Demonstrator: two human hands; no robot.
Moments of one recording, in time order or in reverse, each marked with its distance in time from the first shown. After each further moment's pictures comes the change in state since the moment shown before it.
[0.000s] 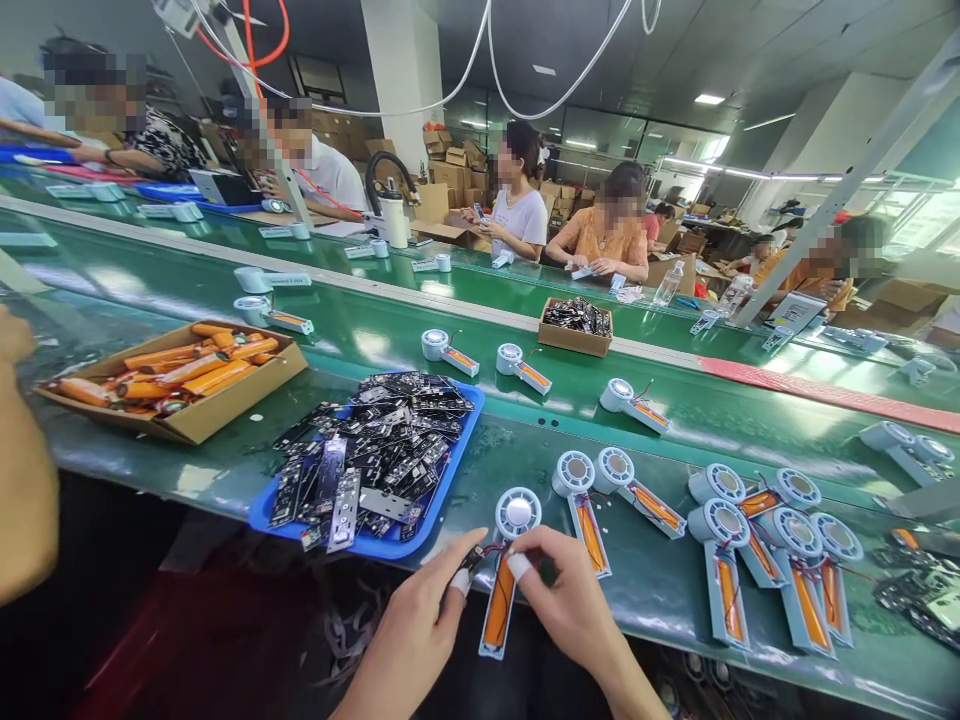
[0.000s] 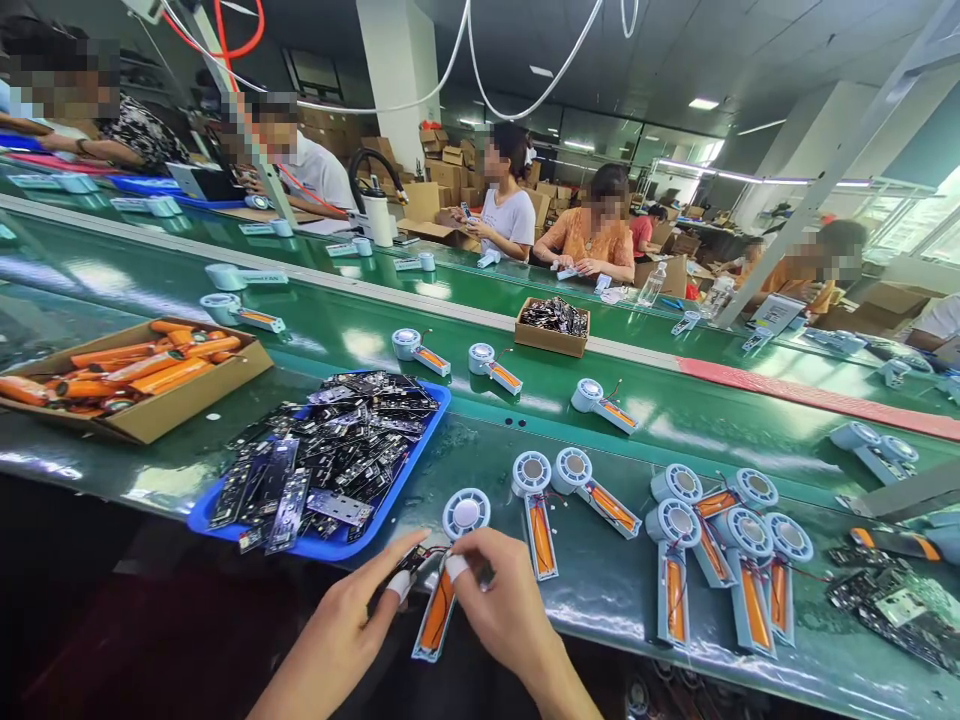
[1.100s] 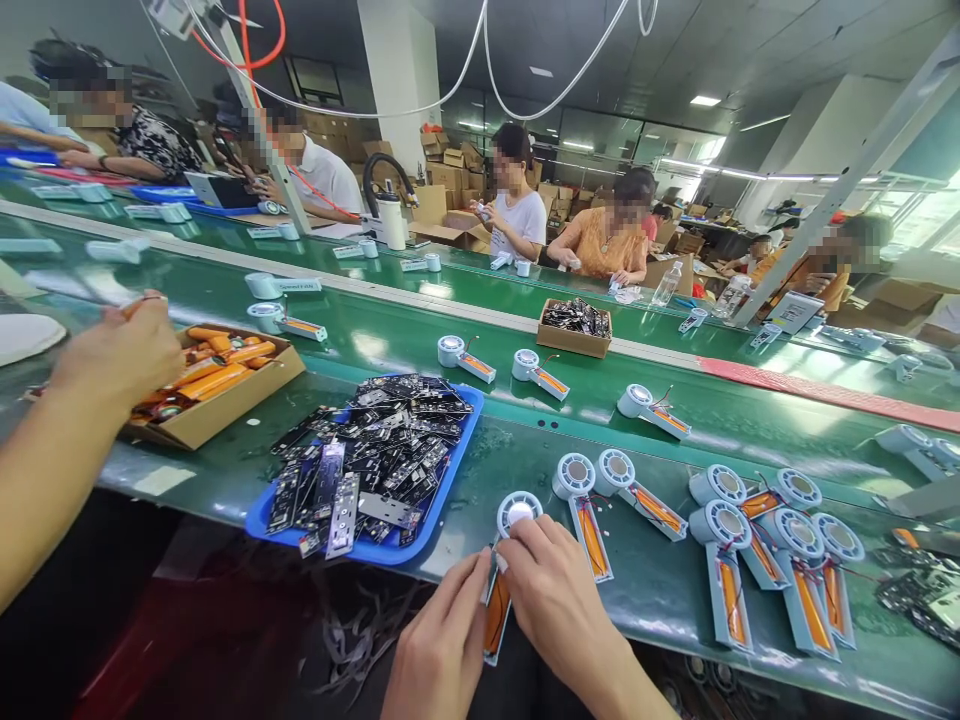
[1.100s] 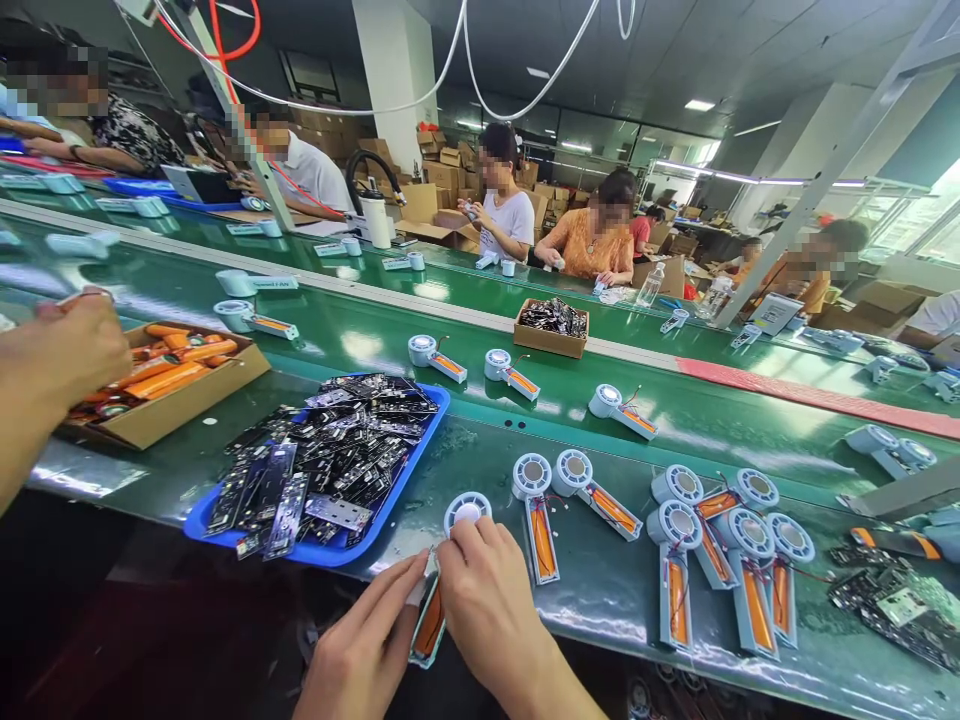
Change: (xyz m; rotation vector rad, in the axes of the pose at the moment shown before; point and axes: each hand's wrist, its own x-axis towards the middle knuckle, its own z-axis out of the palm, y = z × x) left_hand -0.020 0.012 0.026 0.114 0.265 0.163; right_hand 0.011 -0.018 0.004 -0.801 -0.050 -0.346
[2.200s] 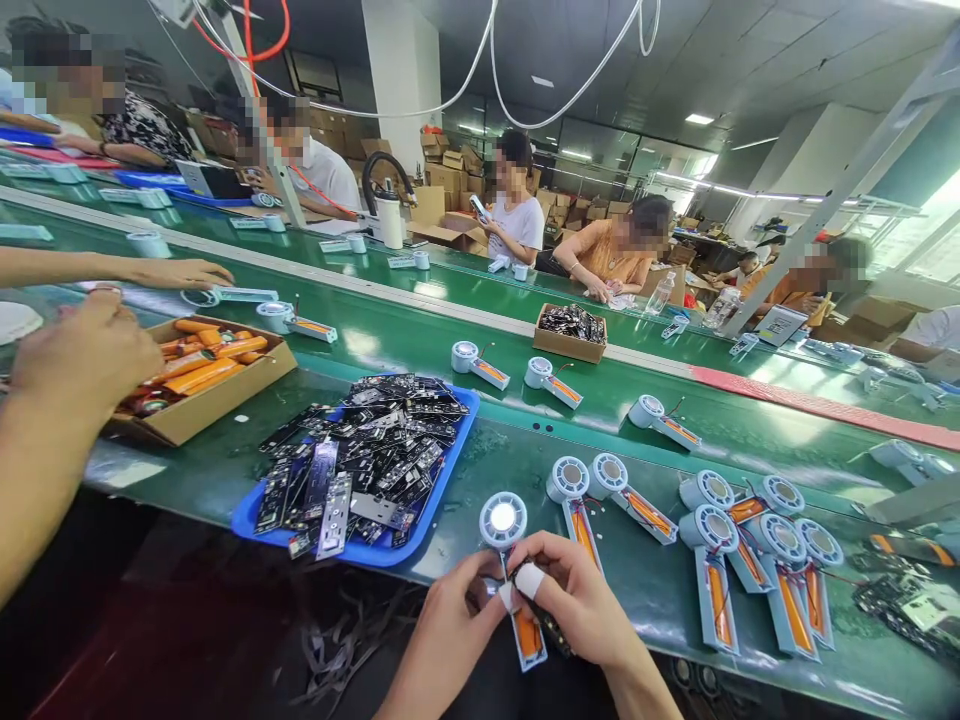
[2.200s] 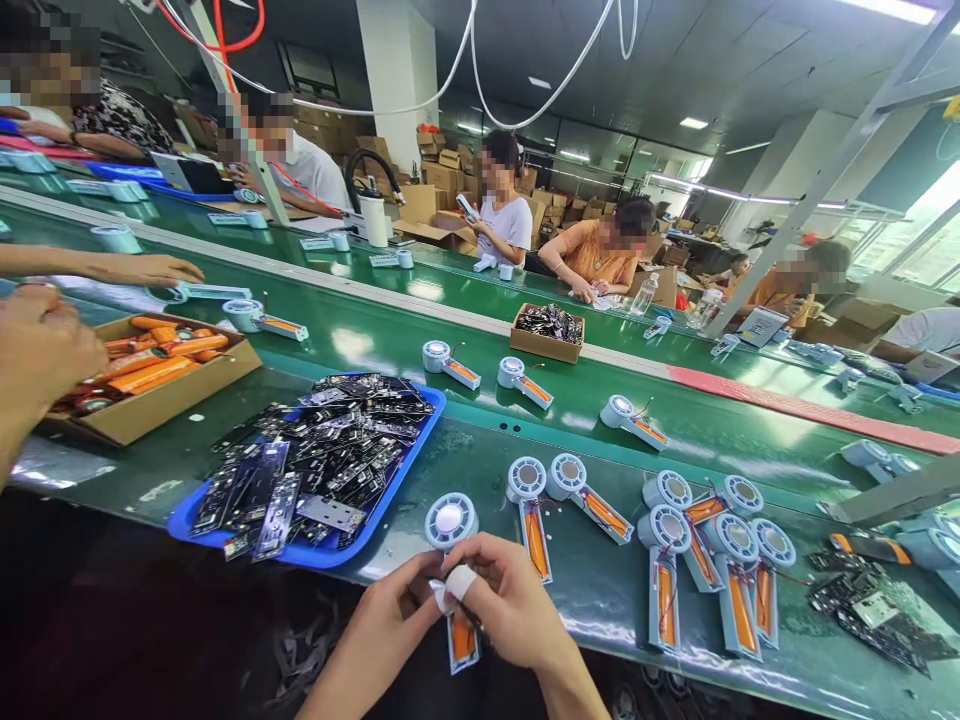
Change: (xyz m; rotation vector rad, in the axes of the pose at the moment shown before) left_hand 0.031 0.009 0.013 -0.587 -0.327 -0.593; right_hand -0.015 0.014 -0.012 1.458 -0.178 0.552
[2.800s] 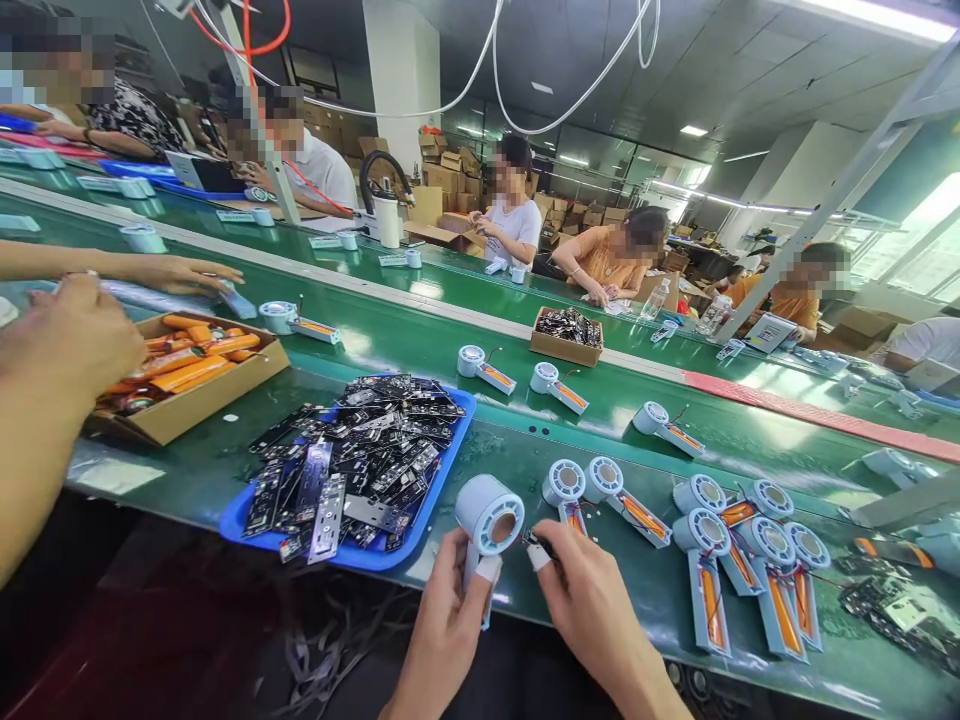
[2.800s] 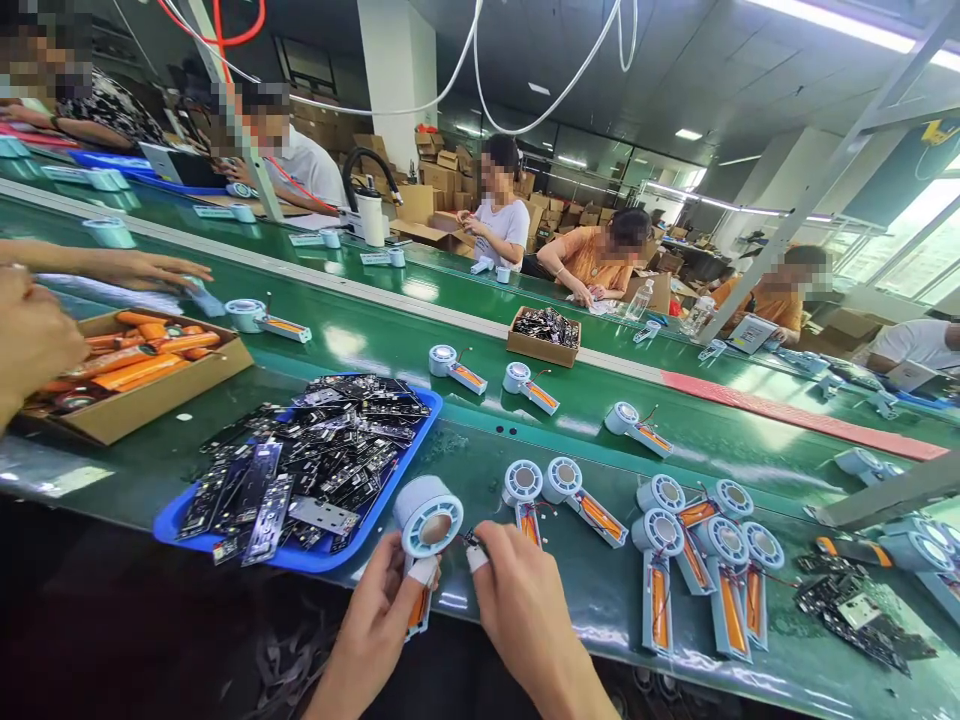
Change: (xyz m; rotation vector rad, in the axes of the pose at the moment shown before) left_hand -0.003 -0.012 0.011 -0.245 0.174 0.053; right_hand -0.009 -0.002 -0.014 -1.179 0.308 -0.316
